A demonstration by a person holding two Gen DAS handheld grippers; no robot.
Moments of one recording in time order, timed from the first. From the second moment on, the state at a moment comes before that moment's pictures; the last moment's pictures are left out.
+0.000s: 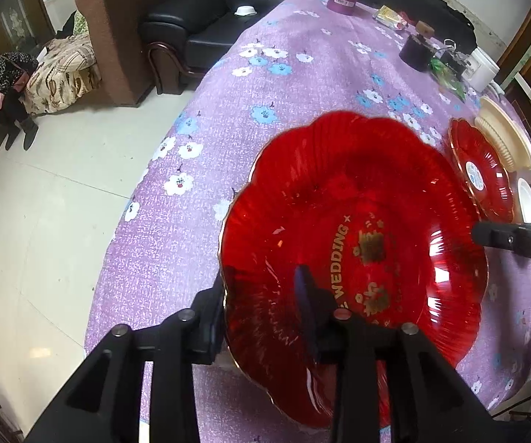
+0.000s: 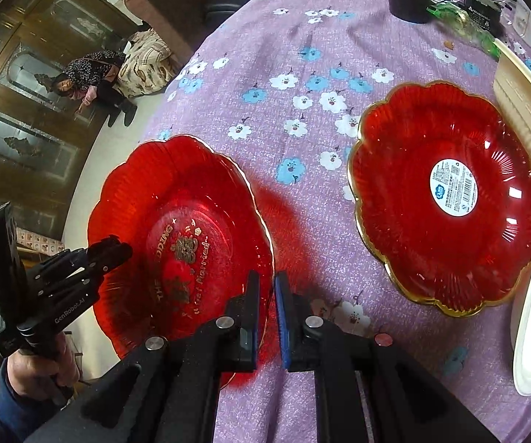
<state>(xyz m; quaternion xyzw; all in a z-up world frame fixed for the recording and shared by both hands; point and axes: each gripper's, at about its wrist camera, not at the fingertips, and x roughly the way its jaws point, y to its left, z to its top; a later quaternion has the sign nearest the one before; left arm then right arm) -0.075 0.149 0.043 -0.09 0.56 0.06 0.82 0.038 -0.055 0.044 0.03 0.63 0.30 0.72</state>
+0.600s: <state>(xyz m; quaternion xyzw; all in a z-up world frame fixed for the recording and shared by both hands) -0.054 0.086 0.109 -0.04 0.52 -0.01 0.85 0.004 -0.175 0.042 0.15 0.61 0.24 0.74</state>
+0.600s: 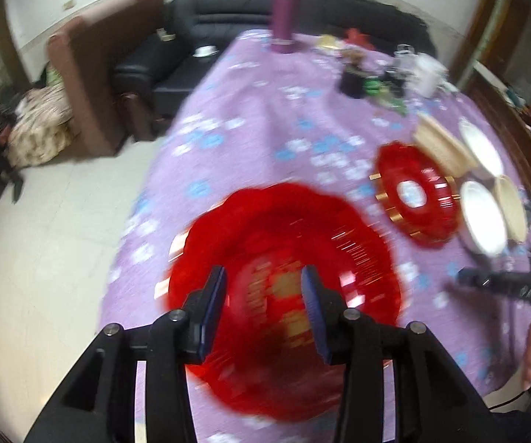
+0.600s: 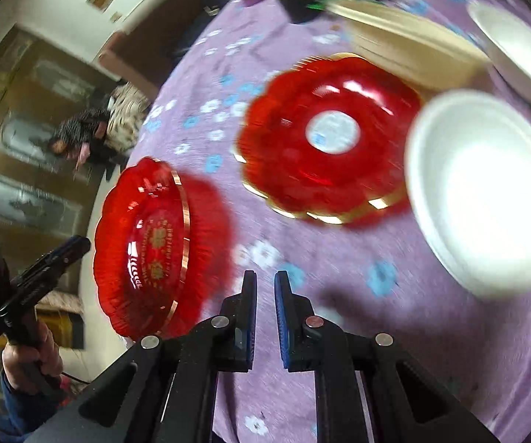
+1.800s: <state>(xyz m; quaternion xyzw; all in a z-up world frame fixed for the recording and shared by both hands) 0.158 -0.046 0.032 0.01 0.59 -0.13 0.80 0.037 -0.217 0.012 0.26 0.60 0.18 0.73</state>
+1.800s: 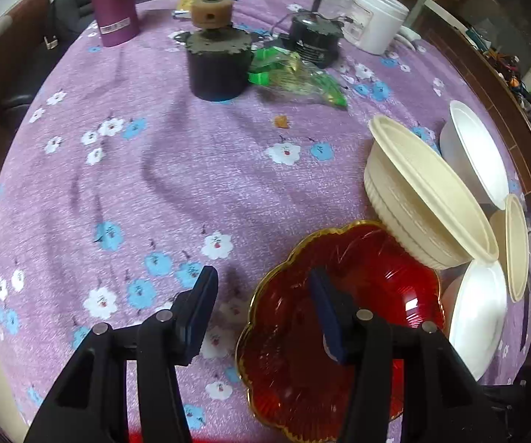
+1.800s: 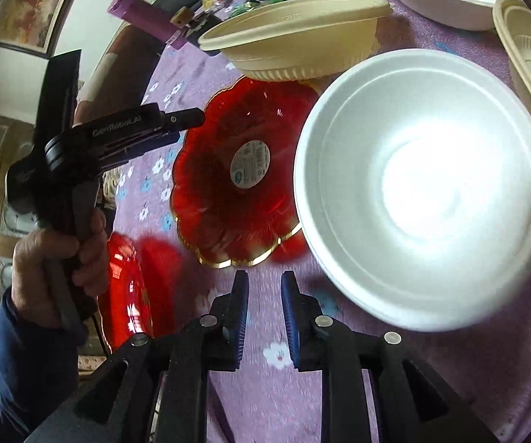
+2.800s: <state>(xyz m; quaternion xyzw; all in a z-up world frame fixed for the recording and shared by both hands) -0.005 -0.080 0.045 0.08 0.61 -0.18 0.77 -0.005 -0.241 0.021 0.14 0.63 0.14 0.75</state>
